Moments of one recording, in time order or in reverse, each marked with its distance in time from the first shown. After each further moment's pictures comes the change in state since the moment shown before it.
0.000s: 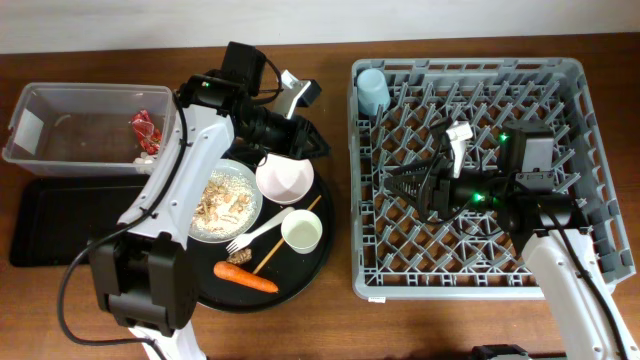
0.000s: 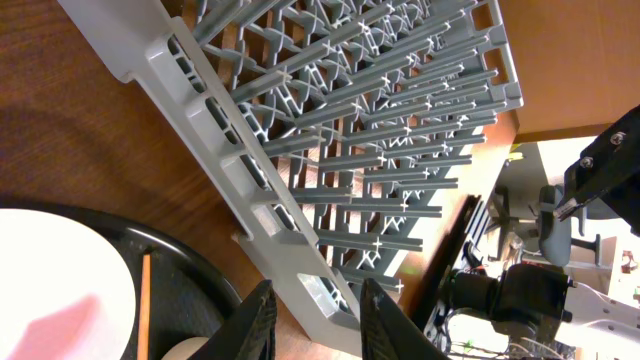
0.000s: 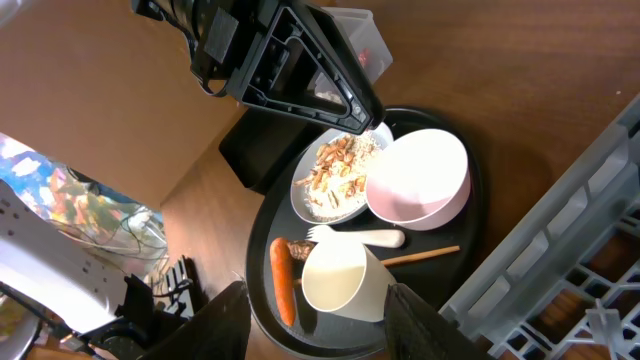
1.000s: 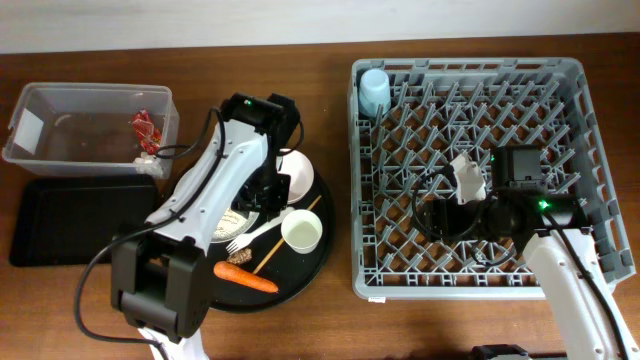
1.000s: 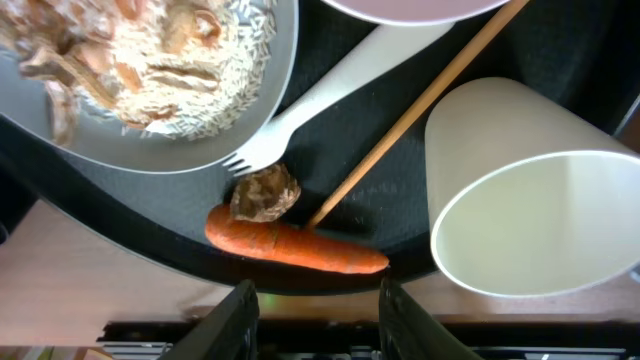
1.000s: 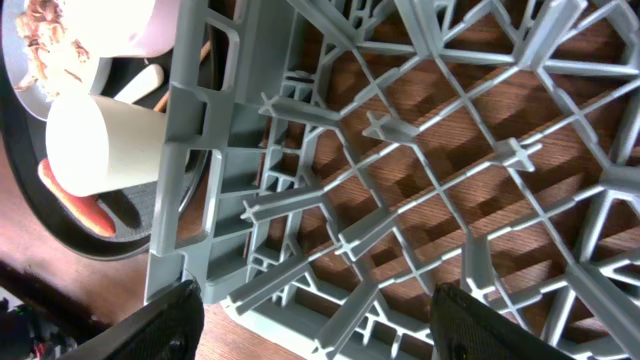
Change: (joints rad) left arm -0.137 0.000 -0.111 -0.425 -0.834 -0.385; right arm 0.000 -0.002 0.012 -0.475 0.621 0.002
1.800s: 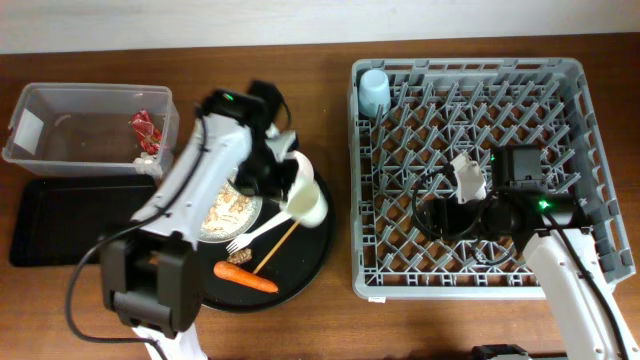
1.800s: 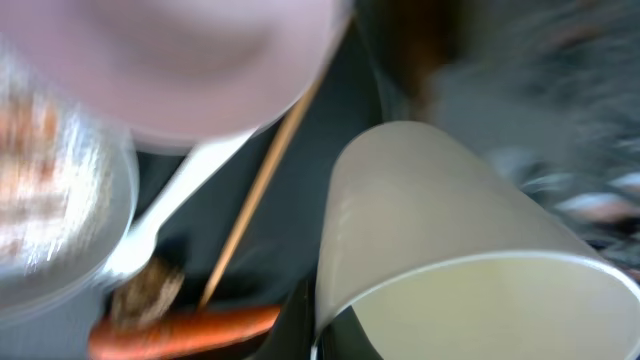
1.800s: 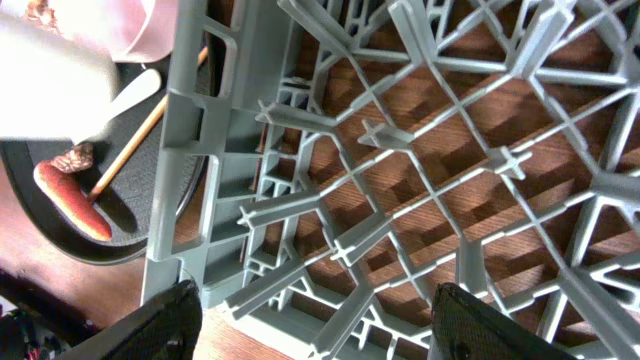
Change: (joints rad) left arm 0.092 0.002 0.056 0.133 0.374 0.197; right arm 0.000 0.000 0.005 0.006 0.007 0.000
